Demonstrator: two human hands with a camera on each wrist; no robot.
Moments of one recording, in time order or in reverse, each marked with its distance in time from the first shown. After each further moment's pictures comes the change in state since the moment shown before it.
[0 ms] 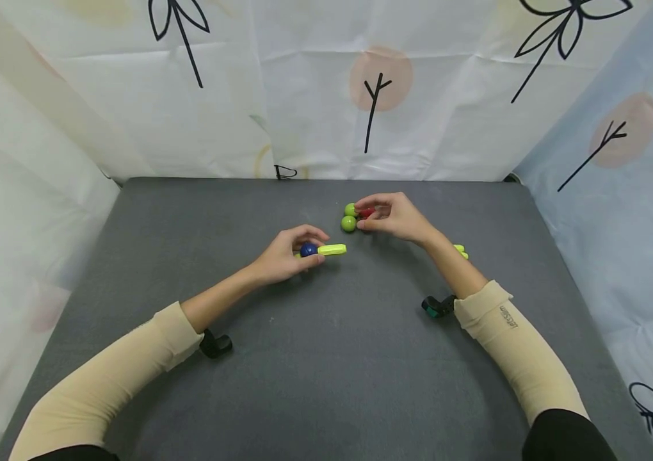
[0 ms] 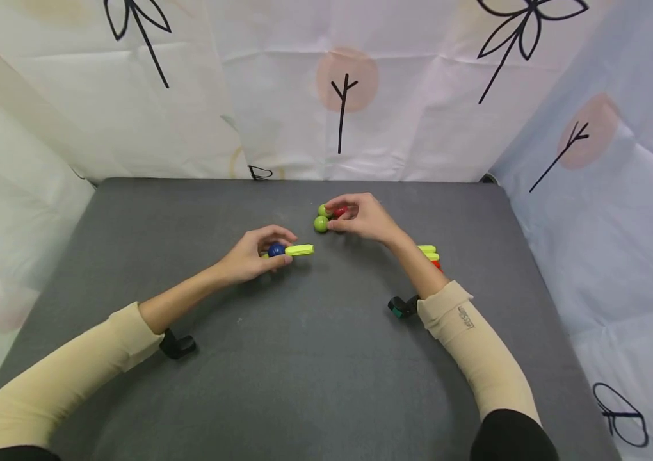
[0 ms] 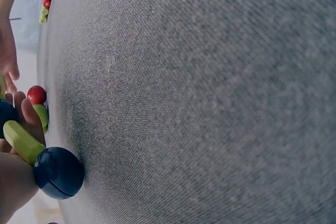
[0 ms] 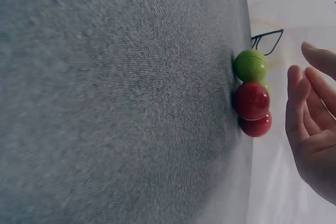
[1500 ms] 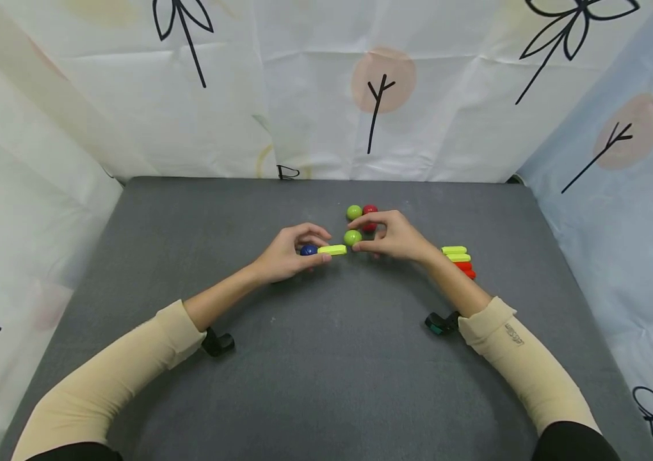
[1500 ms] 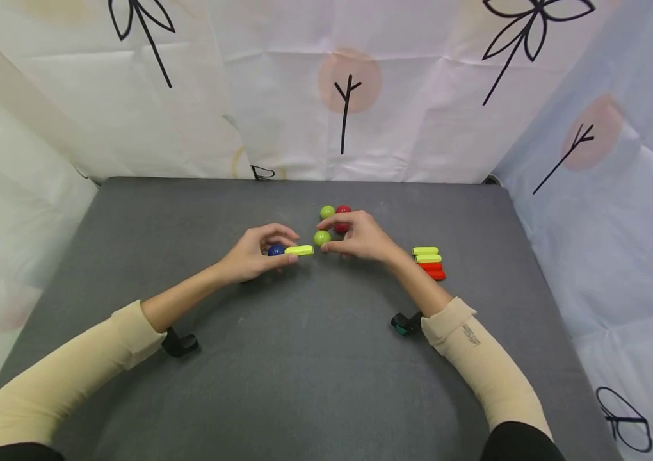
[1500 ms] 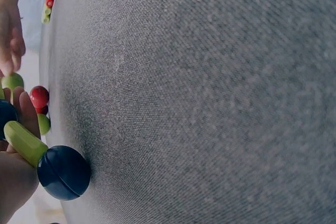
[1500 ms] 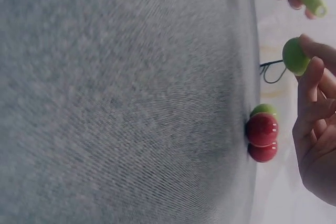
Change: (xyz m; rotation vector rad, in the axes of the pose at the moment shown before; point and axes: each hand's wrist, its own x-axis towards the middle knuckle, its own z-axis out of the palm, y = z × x) left_hand 0.002 0.001 -0.003 -0.032 -0.001 0.009; right_hand -0.019 -0.008 0.024 -0.018 -0.087 -0.029
